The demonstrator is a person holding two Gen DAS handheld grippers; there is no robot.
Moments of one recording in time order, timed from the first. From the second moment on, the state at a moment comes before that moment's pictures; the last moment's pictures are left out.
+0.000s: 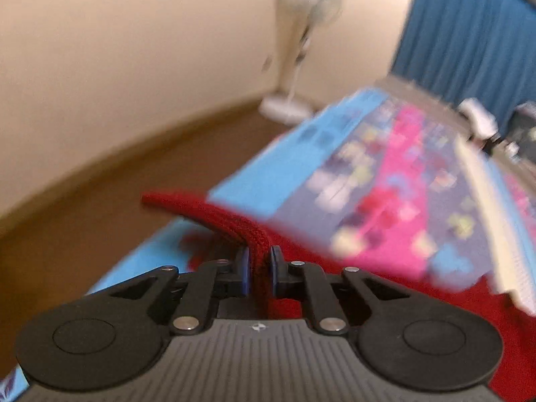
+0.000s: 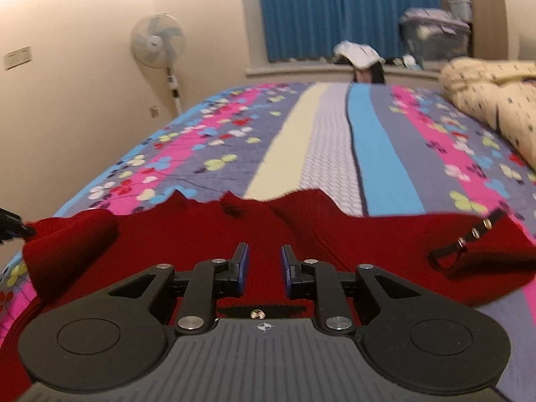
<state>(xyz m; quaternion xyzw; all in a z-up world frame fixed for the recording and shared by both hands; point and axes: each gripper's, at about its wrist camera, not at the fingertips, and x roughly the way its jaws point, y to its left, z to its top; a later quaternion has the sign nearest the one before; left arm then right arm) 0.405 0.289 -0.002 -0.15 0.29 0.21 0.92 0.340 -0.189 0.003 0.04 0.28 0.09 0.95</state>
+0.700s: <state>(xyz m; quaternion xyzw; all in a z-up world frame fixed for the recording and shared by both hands) 0.304 0.130 0.078 -0.03 0.27 -0.10 0.96 0.365 -0.257 -0.040 0.27 0.38 0.02 0.88</state>
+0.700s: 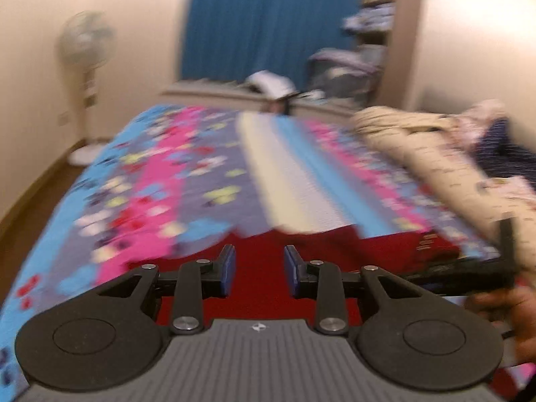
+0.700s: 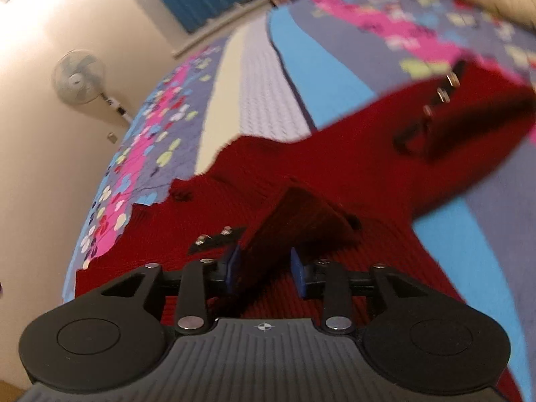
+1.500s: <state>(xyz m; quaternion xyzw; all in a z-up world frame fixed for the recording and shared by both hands) 0.413 0.220 -0.026 -0.18 0.41 0.04 0.89 0.371 -0.264 -0.056 0.34 0.38 0.00 0.86</state>
